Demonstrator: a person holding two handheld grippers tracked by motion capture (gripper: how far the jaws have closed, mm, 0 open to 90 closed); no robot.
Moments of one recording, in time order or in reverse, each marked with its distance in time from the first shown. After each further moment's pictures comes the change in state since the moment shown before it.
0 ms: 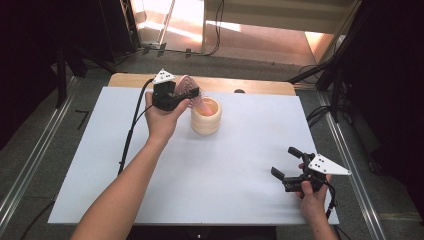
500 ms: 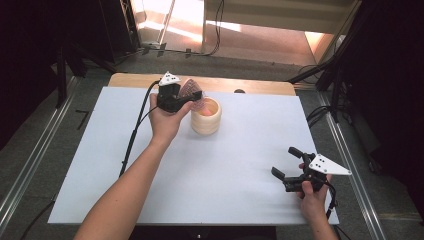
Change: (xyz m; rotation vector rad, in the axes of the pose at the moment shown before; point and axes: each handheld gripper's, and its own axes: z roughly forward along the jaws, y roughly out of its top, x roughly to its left) left arm 0.000 -0.008 0.014 0.042 0.004 0.005; right arm -0.001 0.000 -0.001 -0.002 0.000 0.003
